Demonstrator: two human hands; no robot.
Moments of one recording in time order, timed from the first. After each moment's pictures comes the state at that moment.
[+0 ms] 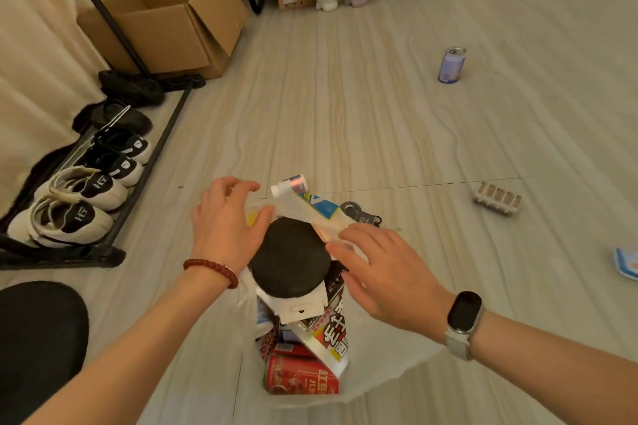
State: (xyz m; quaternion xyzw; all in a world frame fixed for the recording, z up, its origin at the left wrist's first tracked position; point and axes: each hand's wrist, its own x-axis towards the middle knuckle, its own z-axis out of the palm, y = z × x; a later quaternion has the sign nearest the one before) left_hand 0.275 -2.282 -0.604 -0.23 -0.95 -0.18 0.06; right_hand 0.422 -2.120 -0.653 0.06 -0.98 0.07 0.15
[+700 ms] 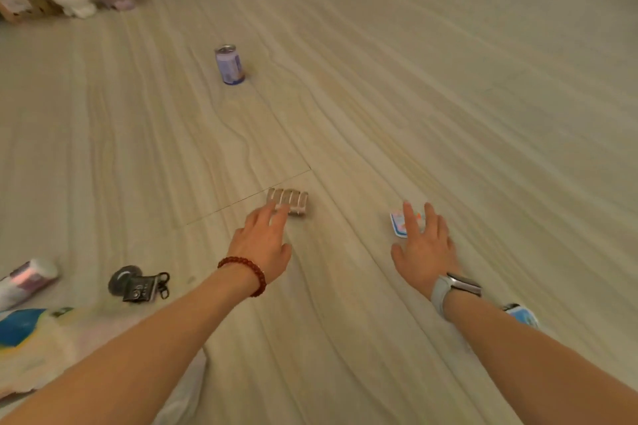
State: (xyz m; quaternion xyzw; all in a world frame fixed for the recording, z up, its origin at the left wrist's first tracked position) left_hand 0.398 -1.961 -0.724 -0.55 -0.82 -0.02 -0.16; right_hand 0.613 -1.847 -0.768 -0.57 -0.80 0.16 -0.01
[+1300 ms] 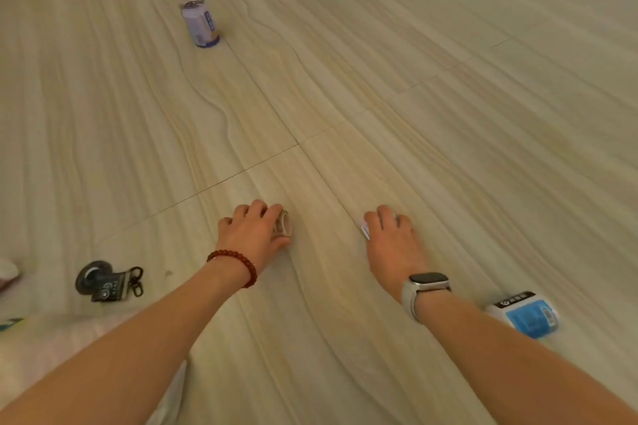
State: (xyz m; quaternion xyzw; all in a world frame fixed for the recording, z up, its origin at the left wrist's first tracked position) left_hand 0.390 -1.942 -0.775 -0.55 -0.82 0.02 -0.16; right_hand 0.584 -1.858 -0.812 -0.48 -0.86 0.15 0.02
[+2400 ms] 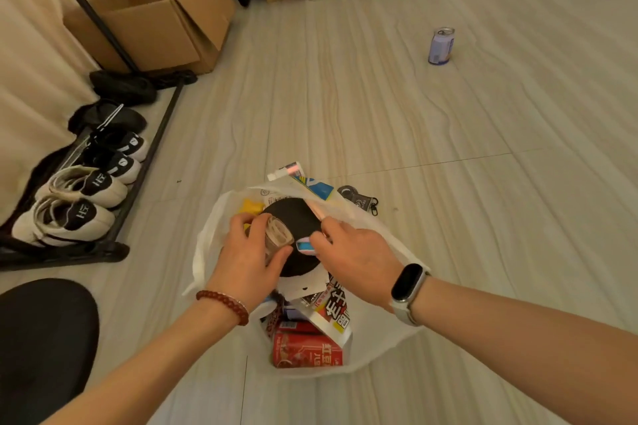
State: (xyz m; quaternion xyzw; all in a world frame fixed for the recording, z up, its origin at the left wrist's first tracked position) left_hand 0.326 -2.304 -0.634 -0.29 -0.94 -0.18 -0.05; right_hand 0.407 -2.154 -0.658 0.03 -0.99 0.08 0.11
